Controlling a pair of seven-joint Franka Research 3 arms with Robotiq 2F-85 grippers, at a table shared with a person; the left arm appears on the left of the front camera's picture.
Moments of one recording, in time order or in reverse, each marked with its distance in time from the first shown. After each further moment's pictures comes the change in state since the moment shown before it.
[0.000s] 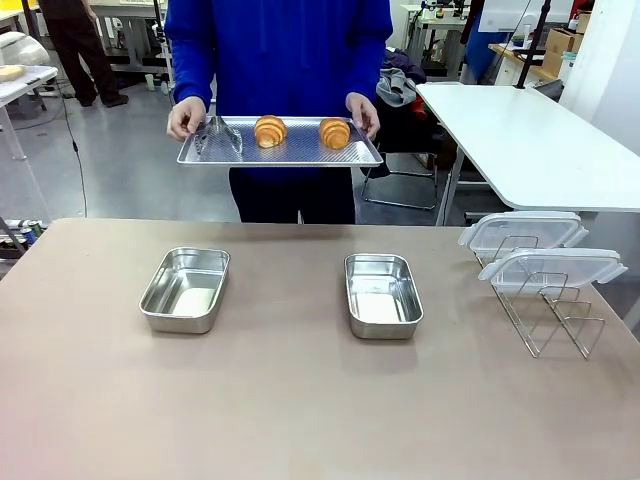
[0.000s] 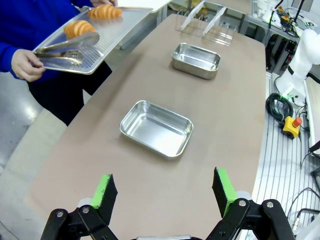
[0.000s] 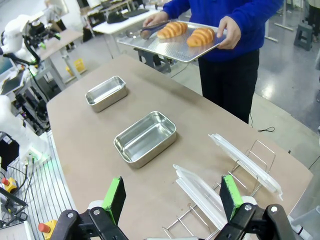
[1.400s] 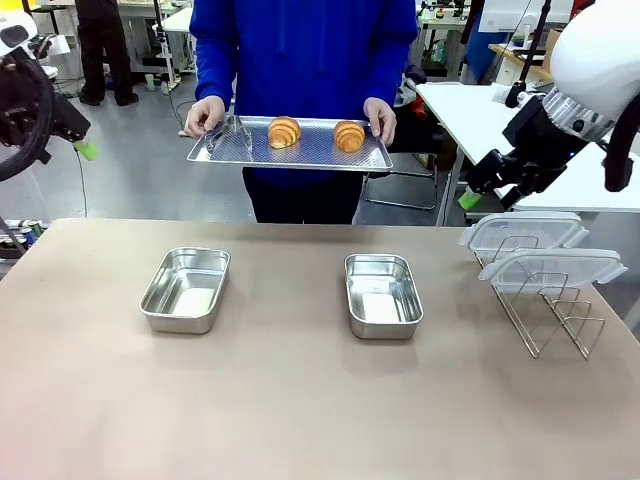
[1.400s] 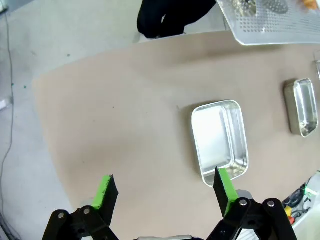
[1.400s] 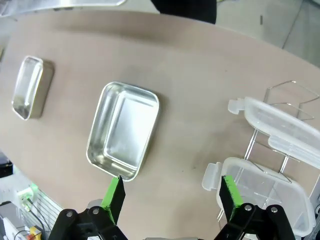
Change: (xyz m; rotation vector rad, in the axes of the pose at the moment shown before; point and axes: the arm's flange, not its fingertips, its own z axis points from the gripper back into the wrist) left arm 0.091 0.096 -0.131 0.408 0.439 0.789; right arm 0.092 0.046 -0.232 -0.353 0.582 -0.451
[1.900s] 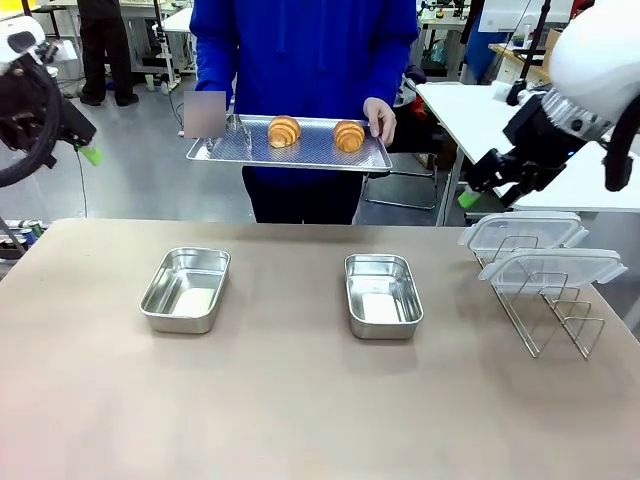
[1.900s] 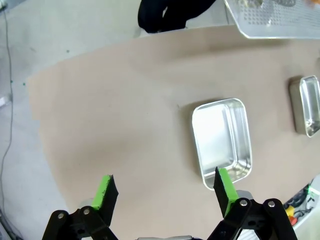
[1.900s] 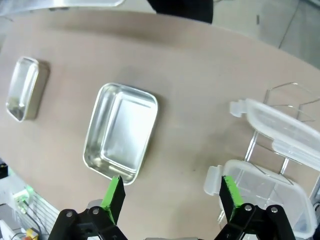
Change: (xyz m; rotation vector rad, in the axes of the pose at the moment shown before) left arm 0.003 -0.009 -0.026 0.012 0.035 -0.004; right arm 0.004 0.016 -0.016 -0.036 0.019 0.007
